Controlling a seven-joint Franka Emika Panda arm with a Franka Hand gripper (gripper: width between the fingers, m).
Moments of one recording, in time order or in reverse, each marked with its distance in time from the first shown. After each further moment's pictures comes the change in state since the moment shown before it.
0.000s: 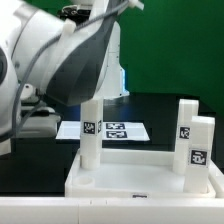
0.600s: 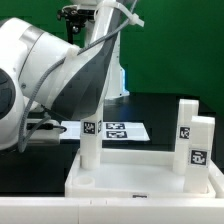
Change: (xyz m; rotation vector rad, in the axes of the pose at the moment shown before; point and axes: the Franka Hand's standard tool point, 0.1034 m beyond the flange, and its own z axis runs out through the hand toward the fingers) arm 0.000 -0.003 0.016 0.005 -0.021 0.022
